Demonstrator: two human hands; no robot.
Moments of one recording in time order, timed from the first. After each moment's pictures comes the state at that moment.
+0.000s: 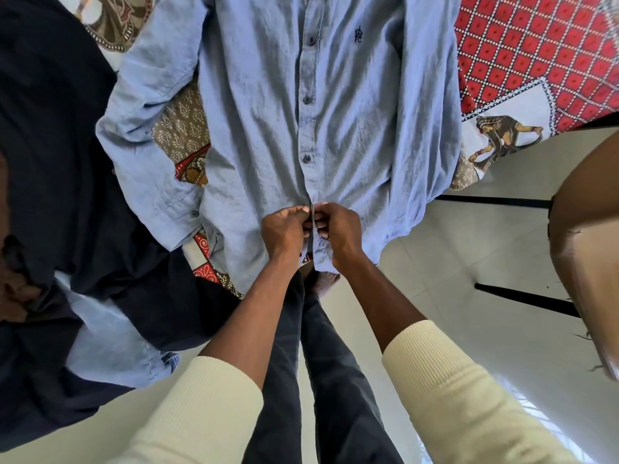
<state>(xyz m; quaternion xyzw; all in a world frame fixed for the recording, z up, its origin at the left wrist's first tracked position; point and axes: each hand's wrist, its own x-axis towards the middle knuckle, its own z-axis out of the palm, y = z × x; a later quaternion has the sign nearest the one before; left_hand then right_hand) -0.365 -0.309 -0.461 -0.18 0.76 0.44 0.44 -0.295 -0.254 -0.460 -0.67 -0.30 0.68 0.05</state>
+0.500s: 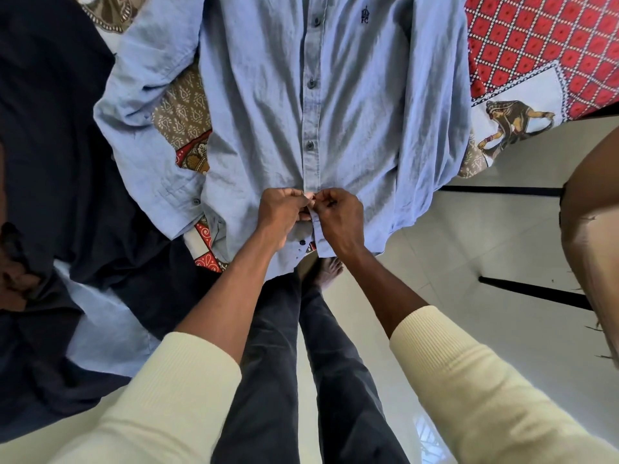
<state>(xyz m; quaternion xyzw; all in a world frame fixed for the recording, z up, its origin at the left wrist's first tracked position) -0.393 -0.311 -0.468 -0.08 0.74 0.40 0.53 -0.293 -0.264 -0.479 -0.60 -0.60 0.53 0.04</state>
